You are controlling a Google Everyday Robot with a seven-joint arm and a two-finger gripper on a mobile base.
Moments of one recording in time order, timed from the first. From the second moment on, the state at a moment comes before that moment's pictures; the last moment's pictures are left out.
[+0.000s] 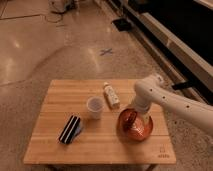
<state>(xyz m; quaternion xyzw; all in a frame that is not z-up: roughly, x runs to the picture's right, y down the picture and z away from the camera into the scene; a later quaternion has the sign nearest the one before) 0.169 0.144 0.804 -0.30 -0.14 -0.30 0.90</state>
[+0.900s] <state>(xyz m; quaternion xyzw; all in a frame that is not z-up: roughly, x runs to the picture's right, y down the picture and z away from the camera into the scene) 0.142 0.097 0.777 -0.26 -0.15 -0.33 0.89</state>
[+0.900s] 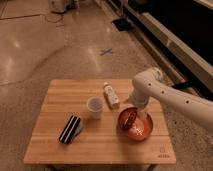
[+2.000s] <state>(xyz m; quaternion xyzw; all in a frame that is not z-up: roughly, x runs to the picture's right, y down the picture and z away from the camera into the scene) 0.016 0.103 0.769 -0.26 -0.19 -0.45 0.83</state>
